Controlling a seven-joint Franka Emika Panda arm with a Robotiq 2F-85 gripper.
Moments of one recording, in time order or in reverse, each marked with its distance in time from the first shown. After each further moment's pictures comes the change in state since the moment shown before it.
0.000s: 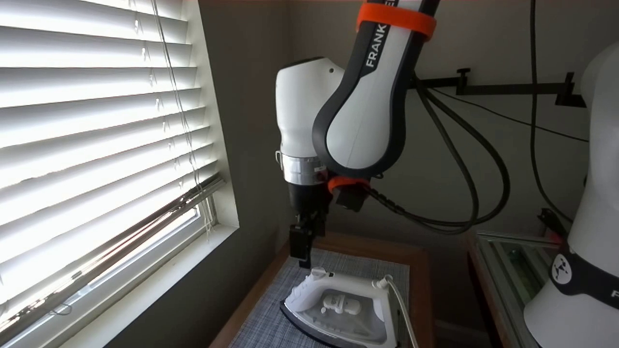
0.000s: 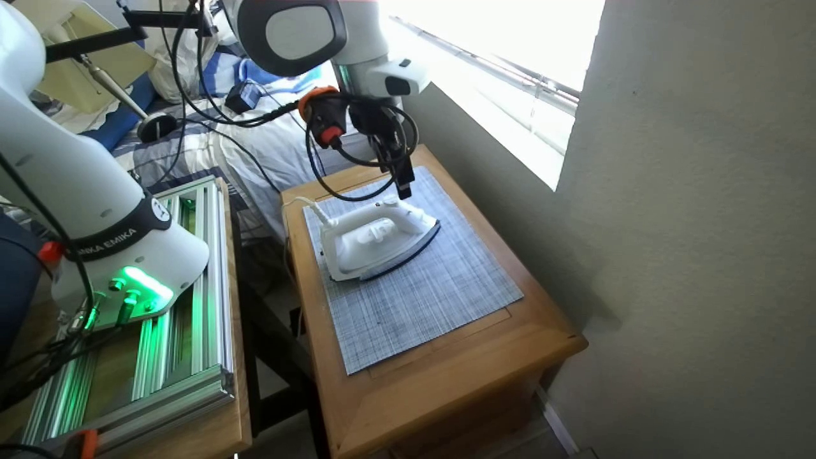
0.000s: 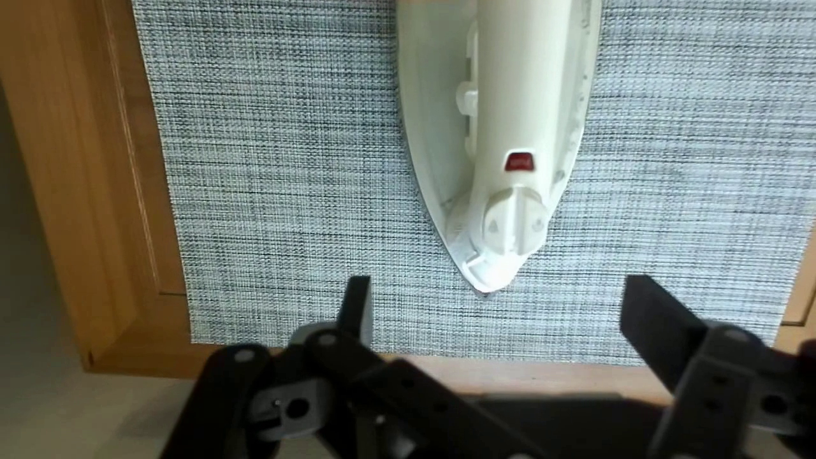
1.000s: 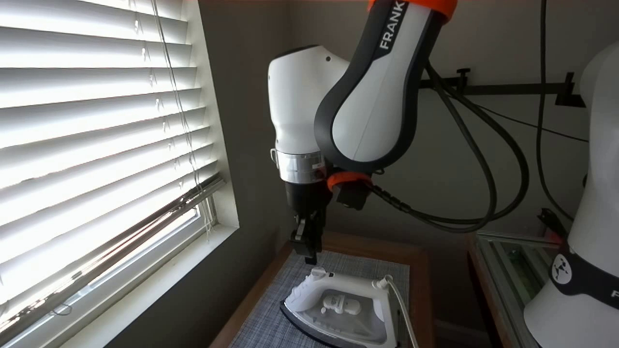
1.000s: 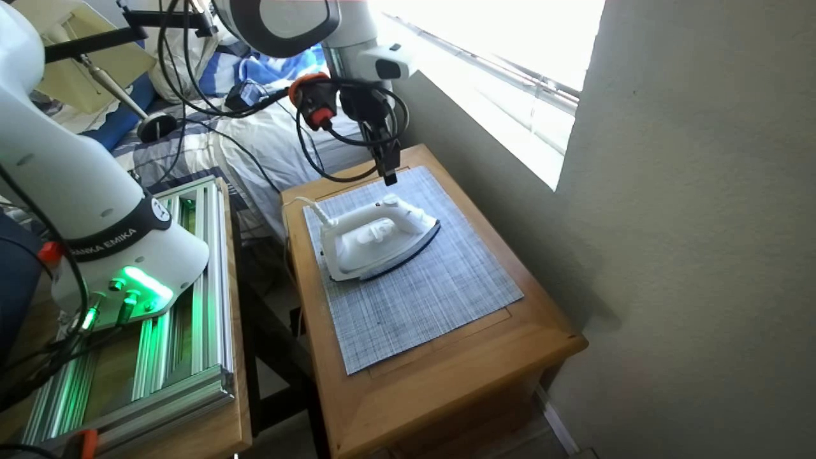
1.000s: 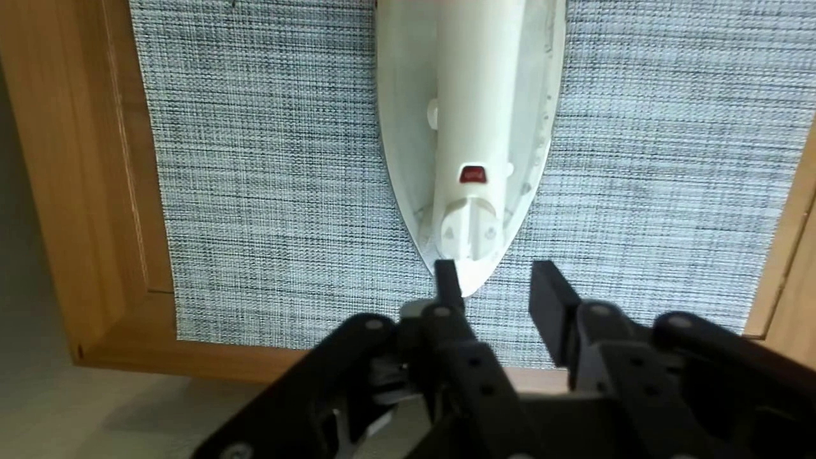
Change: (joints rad) arm 0.010 -0.055 0.039 -0.011 -0.030 -0.069 0.048
